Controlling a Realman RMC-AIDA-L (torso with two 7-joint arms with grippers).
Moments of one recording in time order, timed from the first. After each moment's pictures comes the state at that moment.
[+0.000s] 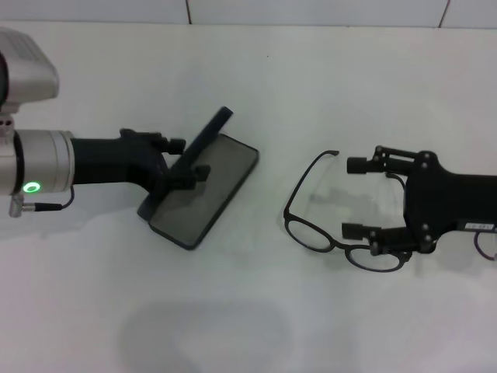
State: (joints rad) left arm -0.47 -2.09 1.03 0.89 2.01 1.29 -1.68; right arm 0.48 2.00 -1.03 -0.55 -1.62 -1.67 0.91
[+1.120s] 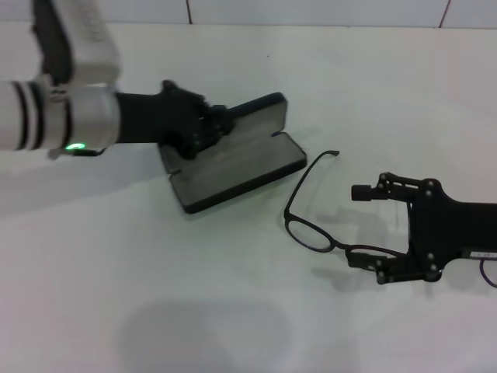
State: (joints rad) left arm -0.60 -2.09 1.11 0.83 1.97 1.16 -1.39; right arm 0.43 2.01 -1.04 -0.54 -1.64 -1.68 0.87
